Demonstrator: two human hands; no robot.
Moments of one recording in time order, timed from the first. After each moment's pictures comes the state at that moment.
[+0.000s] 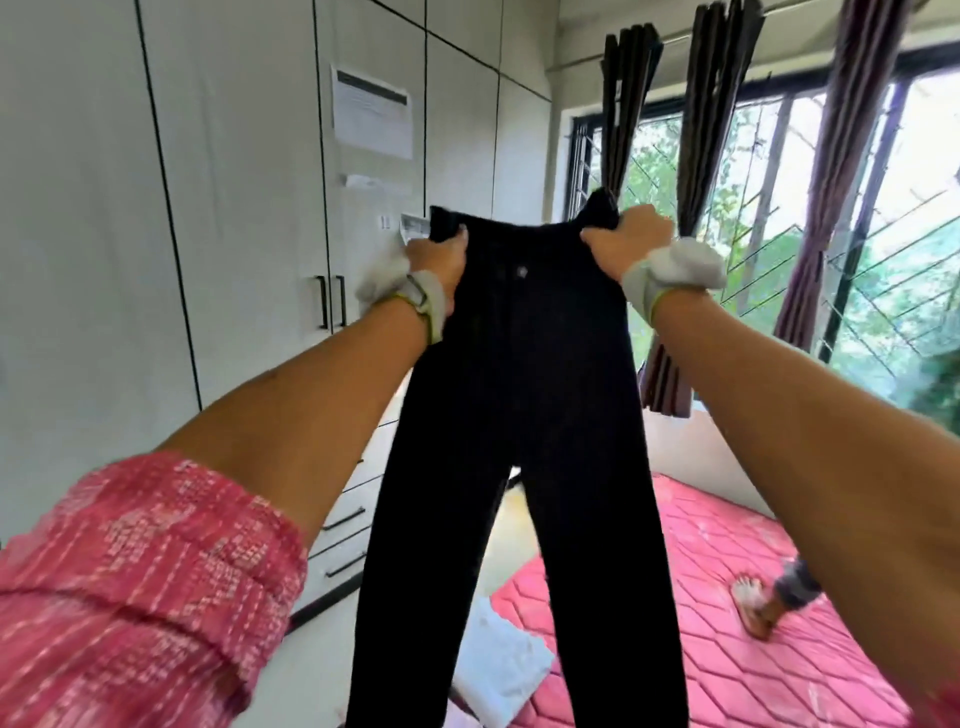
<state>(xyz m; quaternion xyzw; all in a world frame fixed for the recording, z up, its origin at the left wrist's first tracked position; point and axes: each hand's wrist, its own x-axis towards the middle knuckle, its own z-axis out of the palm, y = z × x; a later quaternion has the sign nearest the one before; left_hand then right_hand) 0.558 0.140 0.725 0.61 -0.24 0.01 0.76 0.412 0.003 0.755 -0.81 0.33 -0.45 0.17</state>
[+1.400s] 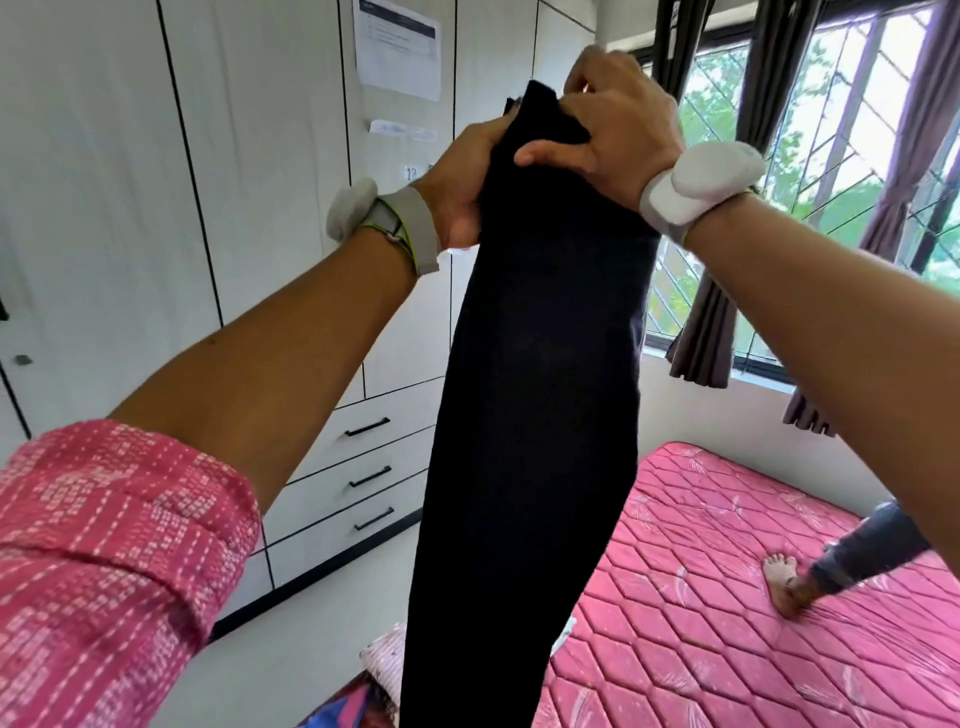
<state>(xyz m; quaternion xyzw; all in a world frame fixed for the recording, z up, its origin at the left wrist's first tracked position) 0.538 0.155 0.740 0.51 -0.45 -0.27 0.68 0.444 0.021 0.772 -0.86 0.00 -0.47 -0.17</state>
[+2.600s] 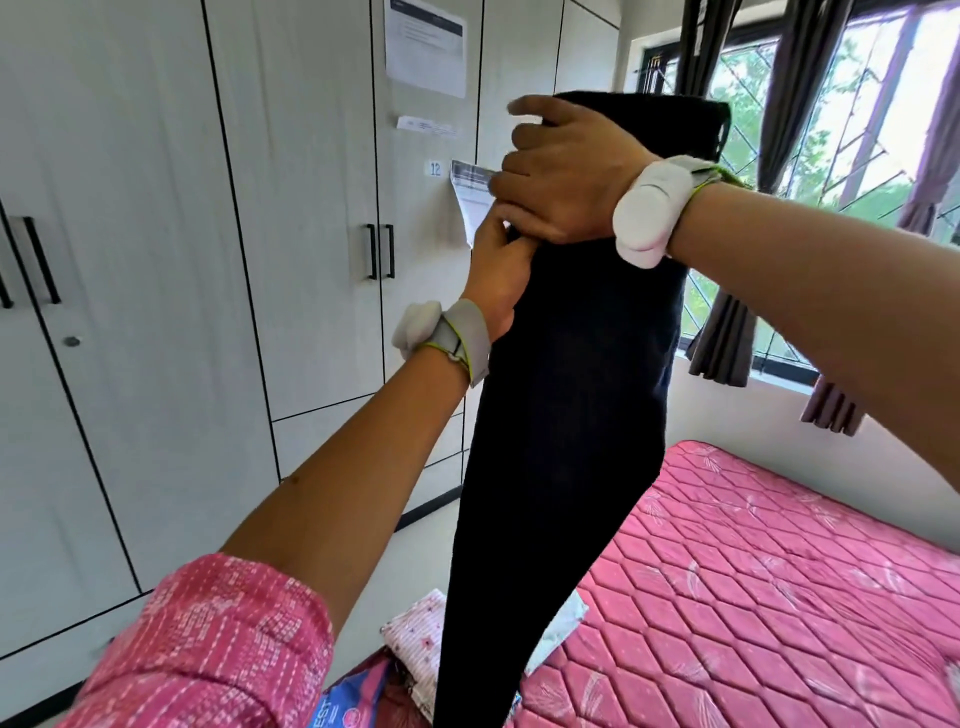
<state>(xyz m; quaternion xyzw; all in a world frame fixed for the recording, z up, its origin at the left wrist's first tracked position) 0.504 0.167 0.658 0.46 -0.38 -0.03 0.80 0.461 0.072 0.750 -0.74 -0.21 -0.37 -0.52</state>
